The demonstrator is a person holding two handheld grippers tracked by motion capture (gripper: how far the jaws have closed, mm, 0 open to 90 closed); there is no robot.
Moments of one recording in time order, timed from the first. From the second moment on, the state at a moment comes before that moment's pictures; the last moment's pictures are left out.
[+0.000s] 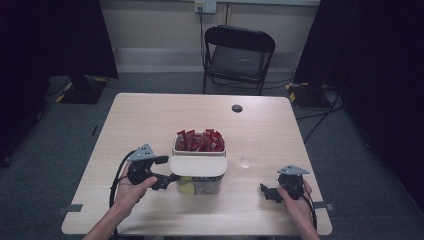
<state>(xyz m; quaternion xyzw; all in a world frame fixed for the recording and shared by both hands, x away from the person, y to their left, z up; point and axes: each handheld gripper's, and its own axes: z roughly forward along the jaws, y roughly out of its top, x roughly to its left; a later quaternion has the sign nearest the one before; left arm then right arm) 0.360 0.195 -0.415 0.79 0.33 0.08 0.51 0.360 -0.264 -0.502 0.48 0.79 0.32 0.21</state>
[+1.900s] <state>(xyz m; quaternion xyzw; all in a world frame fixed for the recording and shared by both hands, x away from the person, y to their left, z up) 0.389 0.192 -0.391 0.78 0.35 0.08 0.51 0.361 -0.264 -0.501 0.48 0.79 0.32 0.21</state>
